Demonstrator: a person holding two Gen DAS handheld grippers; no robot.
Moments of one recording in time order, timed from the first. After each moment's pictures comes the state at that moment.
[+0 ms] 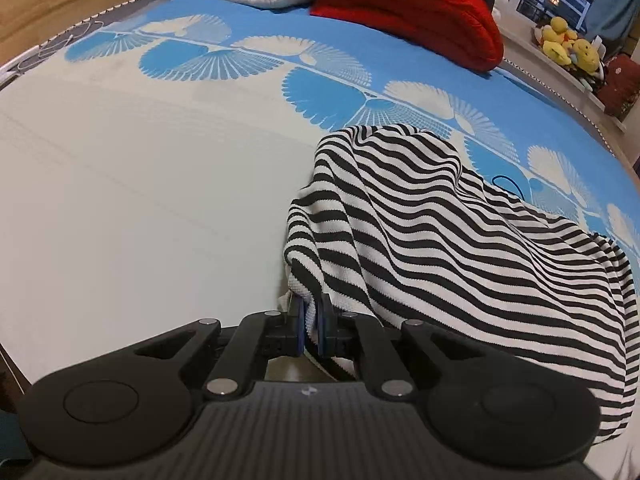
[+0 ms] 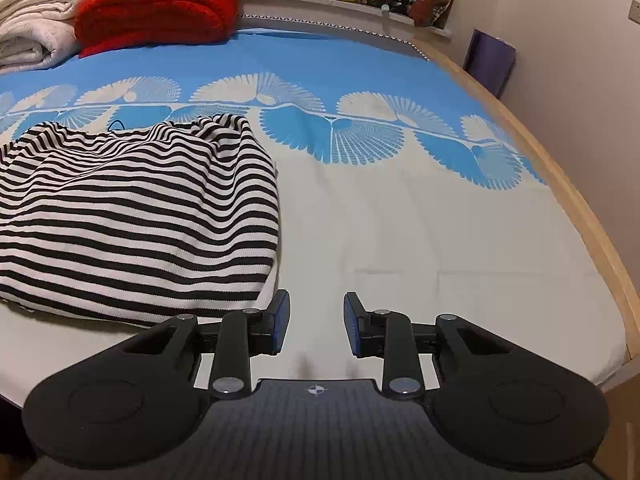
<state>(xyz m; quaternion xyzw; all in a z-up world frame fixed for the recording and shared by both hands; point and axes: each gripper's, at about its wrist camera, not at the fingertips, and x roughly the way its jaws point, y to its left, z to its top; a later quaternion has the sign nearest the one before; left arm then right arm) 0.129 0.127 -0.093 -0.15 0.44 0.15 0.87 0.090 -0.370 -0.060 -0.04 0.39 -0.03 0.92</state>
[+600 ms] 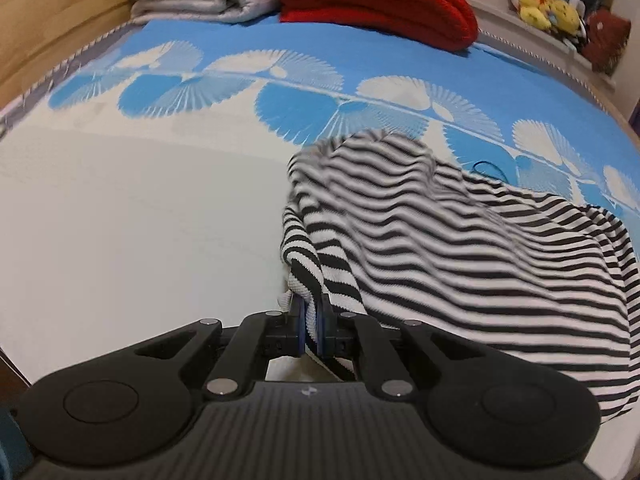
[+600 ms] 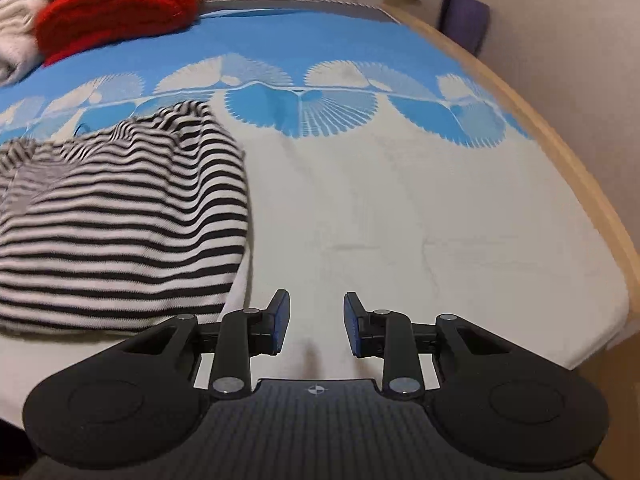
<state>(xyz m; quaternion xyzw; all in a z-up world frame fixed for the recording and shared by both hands) 0.153 0.102 -0.061 -0.08 0.46 0.13 0.87 0.106 -0.401 -0.068 0.03 0.43 -0.07 0.90</state>
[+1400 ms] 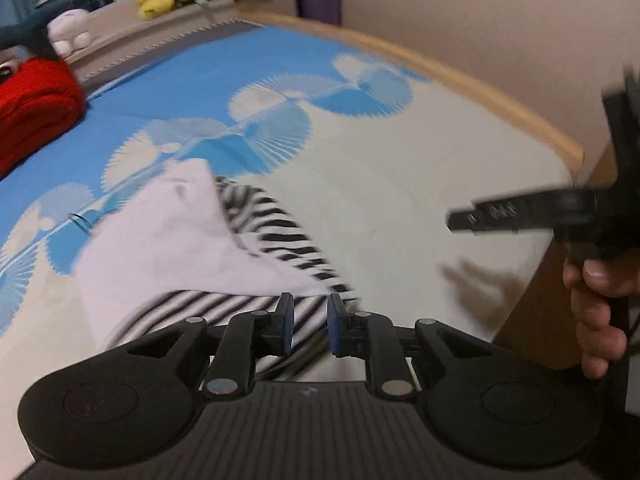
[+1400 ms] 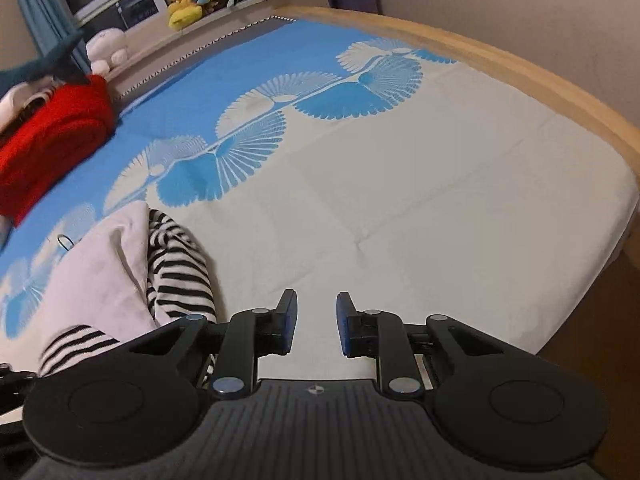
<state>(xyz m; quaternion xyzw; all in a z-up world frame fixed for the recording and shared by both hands) 0.124 -0.236 0.007 0.15 0.41 -0.27 0.86 0.091 -0.500 -0.063 0.25 0.38 -0.11 0.88</state>
